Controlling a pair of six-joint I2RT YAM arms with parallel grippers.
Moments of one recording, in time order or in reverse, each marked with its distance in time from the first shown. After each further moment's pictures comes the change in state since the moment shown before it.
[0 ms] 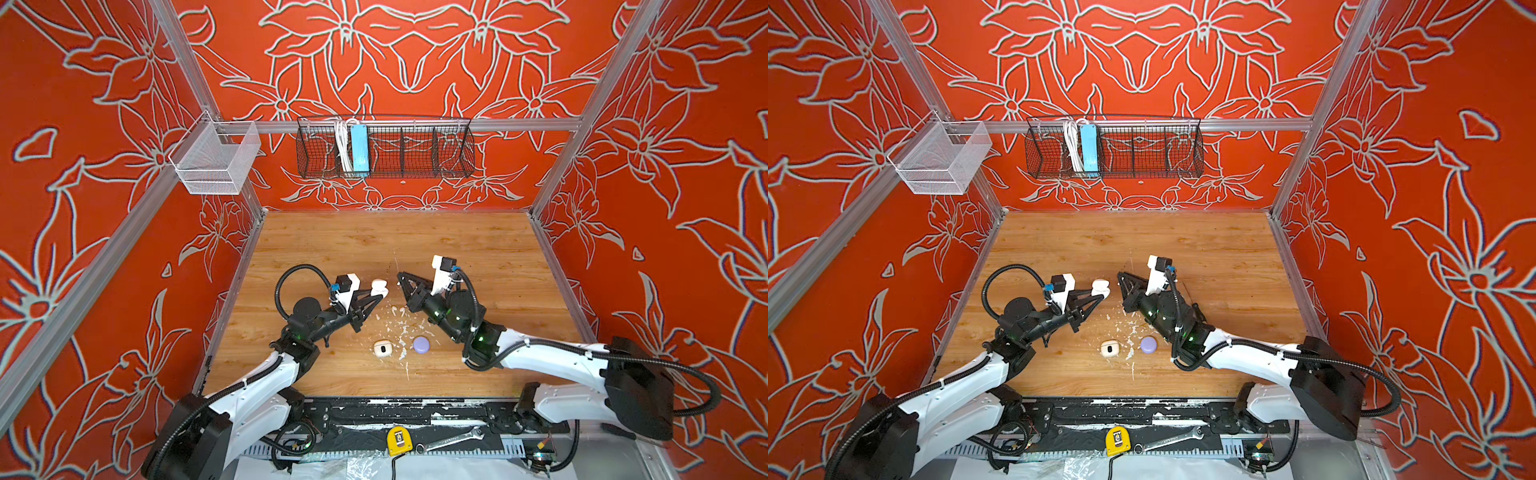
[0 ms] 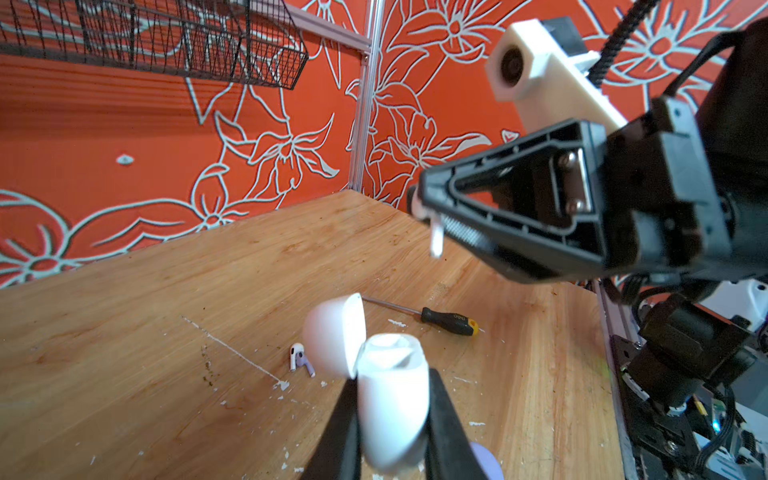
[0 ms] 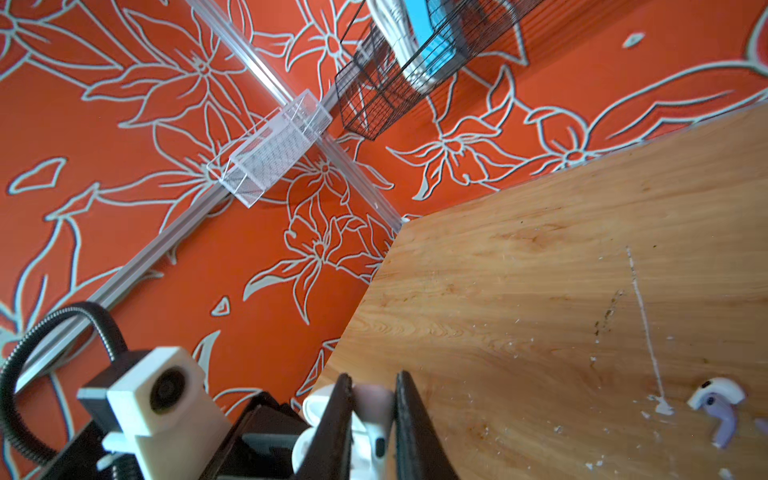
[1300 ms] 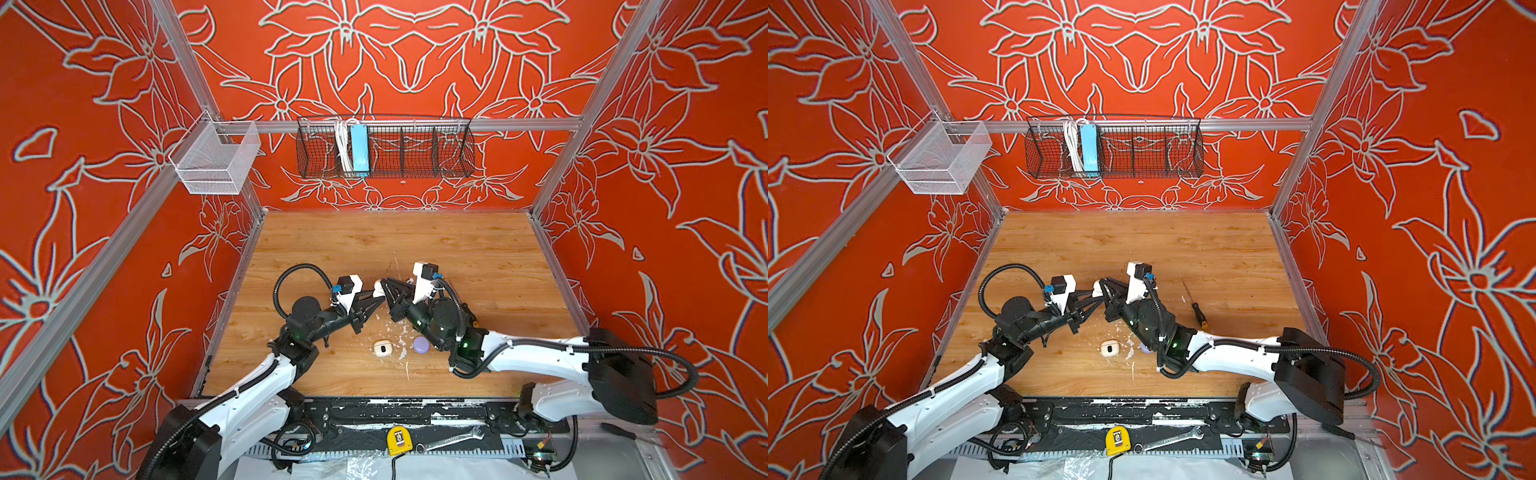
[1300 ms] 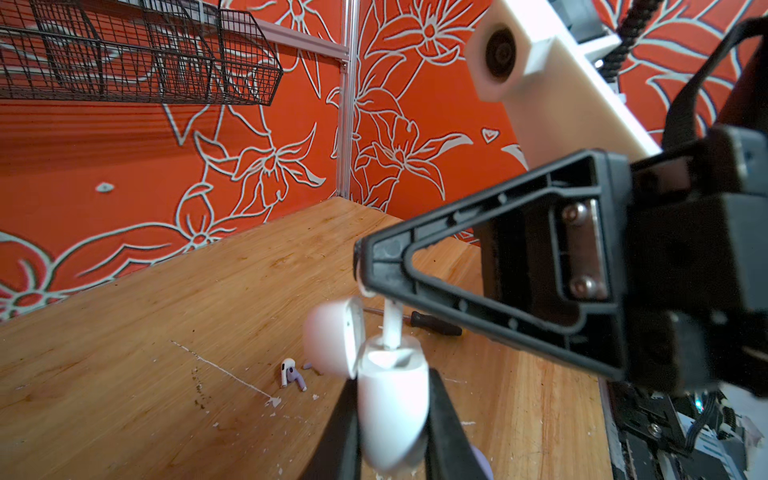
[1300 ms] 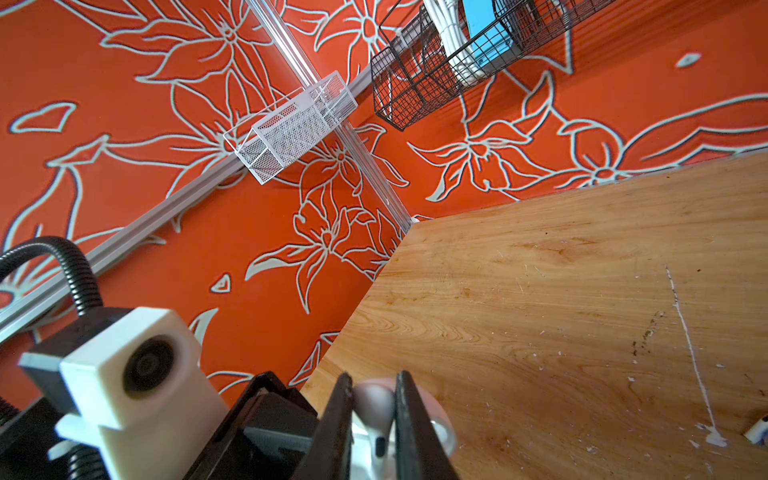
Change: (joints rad) left arm -0.026 -0.064 0.036 -0.102 0.002 0.048; right arm 0.116 0.094 0.079 0.047 0.121 -0.119
